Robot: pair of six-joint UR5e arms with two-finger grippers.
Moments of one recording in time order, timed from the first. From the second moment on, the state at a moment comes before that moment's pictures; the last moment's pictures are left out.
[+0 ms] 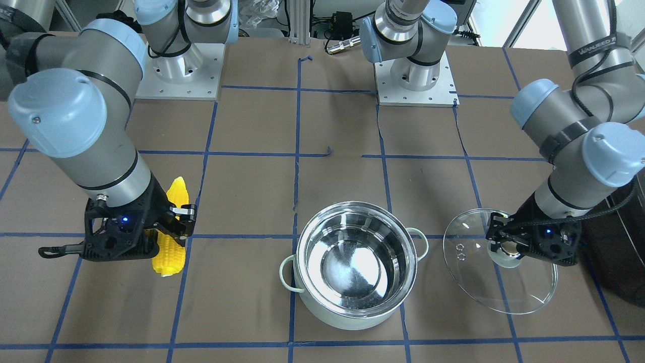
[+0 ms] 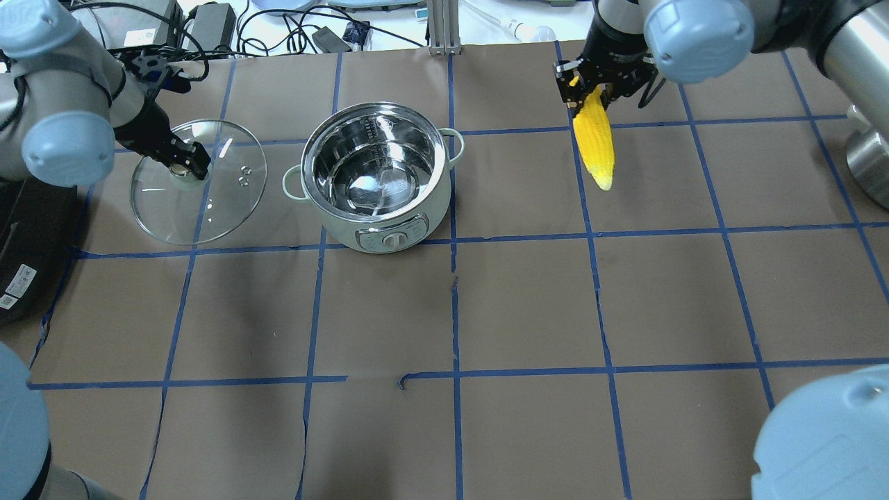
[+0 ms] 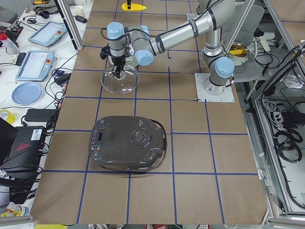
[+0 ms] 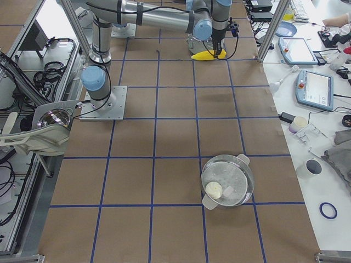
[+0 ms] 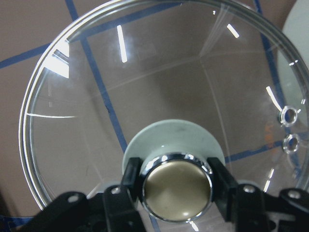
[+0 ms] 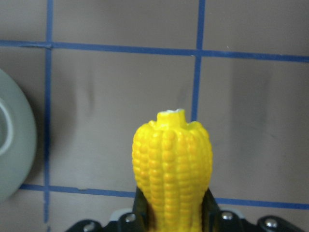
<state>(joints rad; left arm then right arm) -1.26 -1.92 -1.74 -0.93 1.55 0.64 1.65 -1.19 1.34 -1.82 -1.53 0.01</state>
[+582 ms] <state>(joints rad) -1.23 -1.96 -1.91 -0.76 1.60 0.72 1.93 -0.98 1.06 -1.85 -1.57 0.39</state>
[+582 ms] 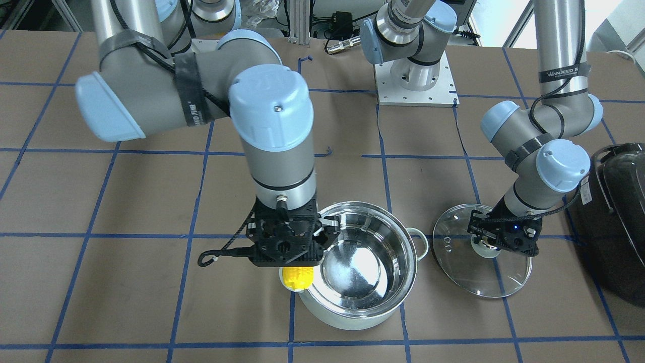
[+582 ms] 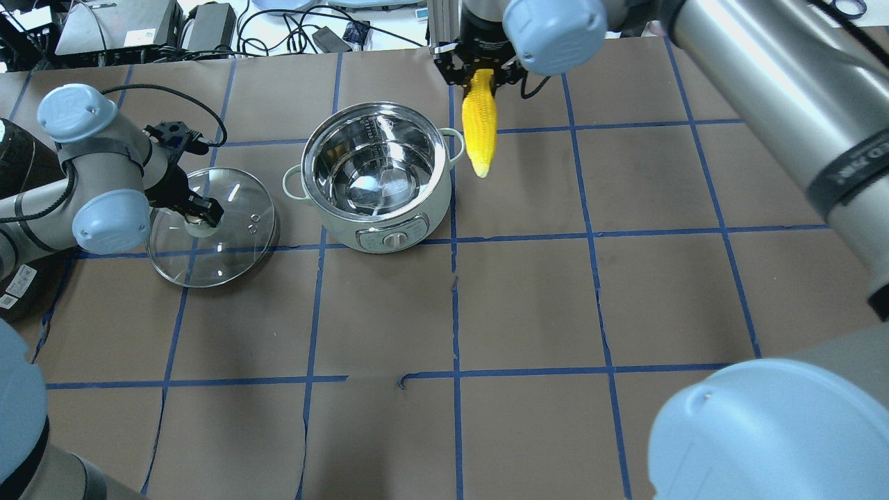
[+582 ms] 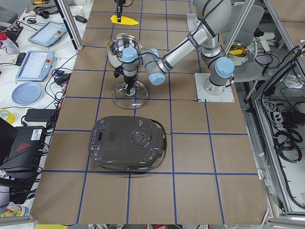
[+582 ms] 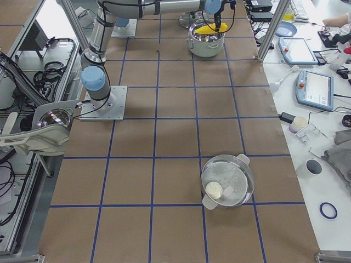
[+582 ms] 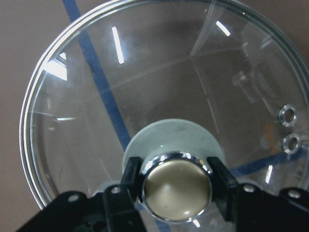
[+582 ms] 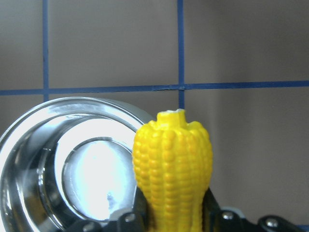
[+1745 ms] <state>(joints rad) -1.33 -1.71 -1.45 -1.64 1.52 0.44 2.06 -0.78 0.91 -1.91 -1.60 0.50</state>
